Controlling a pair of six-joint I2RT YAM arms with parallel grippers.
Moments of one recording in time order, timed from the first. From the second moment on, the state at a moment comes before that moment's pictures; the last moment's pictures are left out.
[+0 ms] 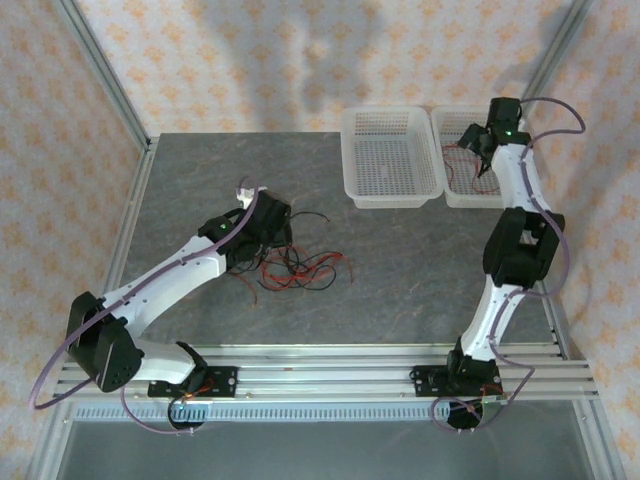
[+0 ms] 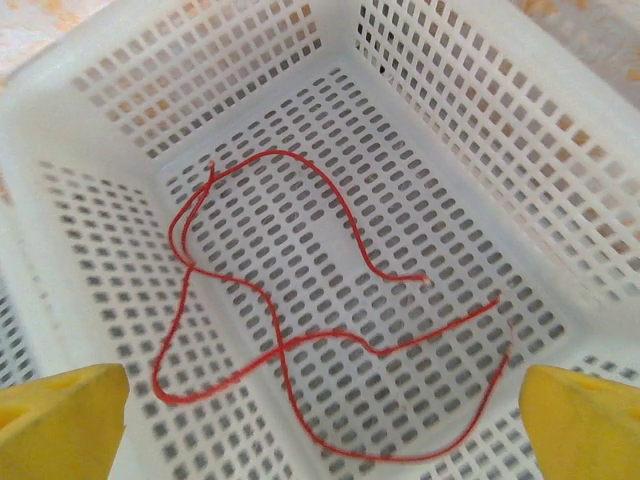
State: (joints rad) left arm -0.60 1.35 1.11 -0.73 -0.36 -0.73; right arm -0.17 1.99 1.85 -0.68 0.16 0.42
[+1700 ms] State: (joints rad) left arm -0.41 2.08 1.47 -0.58 -0.18 -0.44; right arm -0.05 1.16 0.97 -0.54 0.02 0.46
